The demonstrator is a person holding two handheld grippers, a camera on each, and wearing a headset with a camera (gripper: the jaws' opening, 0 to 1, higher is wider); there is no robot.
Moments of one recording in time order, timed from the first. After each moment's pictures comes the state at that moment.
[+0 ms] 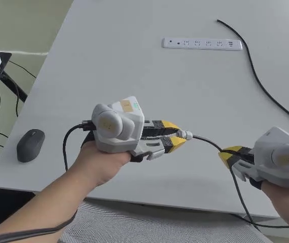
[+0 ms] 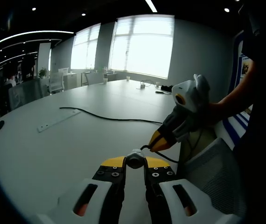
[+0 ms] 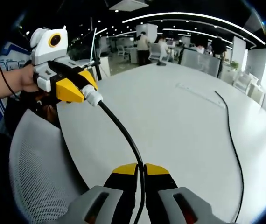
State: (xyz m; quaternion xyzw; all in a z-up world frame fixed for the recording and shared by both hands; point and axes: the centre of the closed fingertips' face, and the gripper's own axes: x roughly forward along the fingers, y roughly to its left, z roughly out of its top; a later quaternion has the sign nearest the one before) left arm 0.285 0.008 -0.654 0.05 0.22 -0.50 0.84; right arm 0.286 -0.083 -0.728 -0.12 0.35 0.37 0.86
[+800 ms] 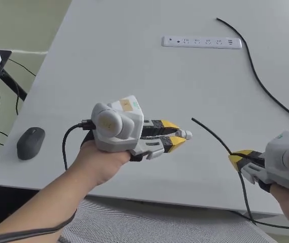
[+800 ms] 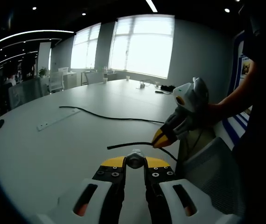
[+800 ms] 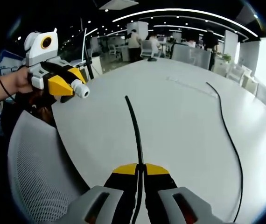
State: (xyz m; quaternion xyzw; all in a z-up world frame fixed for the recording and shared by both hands) left arm 0.280 0.009 -0.656 0.05 0.22 -0.50 0.83; right arm 0.282 -0.104 -0.735 -0.11 0.36 0.33 0.86
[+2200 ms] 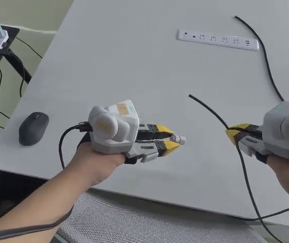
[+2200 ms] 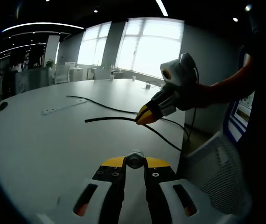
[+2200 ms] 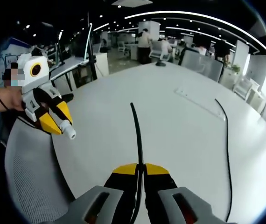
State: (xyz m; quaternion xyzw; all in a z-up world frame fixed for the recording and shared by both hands) left arm 0.279 0.055 -0.693 0.00 0.24 -0.48 0.84; right arm 0.349 -0.050 -0.708 -0.16 0.35 0.36 0.85
